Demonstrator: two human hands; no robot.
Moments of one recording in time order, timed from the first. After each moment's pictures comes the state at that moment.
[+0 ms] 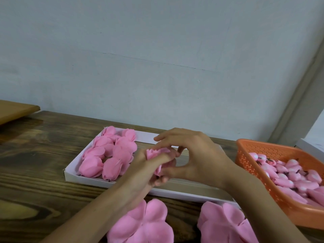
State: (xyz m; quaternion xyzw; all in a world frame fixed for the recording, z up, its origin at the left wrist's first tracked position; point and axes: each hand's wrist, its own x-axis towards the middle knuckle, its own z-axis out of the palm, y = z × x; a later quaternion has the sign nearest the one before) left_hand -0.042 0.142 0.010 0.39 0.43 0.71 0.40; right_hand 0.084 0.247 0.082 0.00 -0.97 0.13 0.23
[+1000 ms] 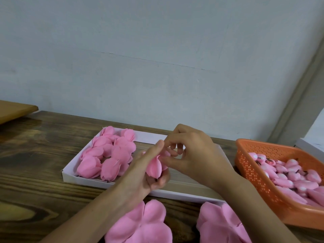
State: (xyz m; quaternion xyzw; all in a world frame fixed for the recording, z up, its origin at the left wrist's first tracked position) left_hand -0.046 0.141 0.002 0.38 0.38 0.72 0.45; right_hand 0.081 0.242 0.077 -0.10 -0.95 0.11 0.26
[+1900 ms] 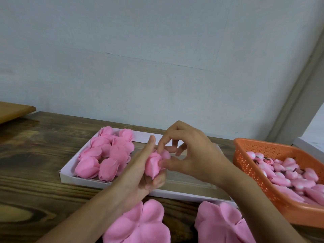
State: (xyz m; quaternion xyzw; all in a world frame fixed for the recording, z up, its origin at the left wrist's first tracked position) left_hand -0.054 0.150 -0.008 0.34 0.33 0.71 0.51; right_hand 0.084 0.249 0.083 -0.07 -0.95 0.20 0.23
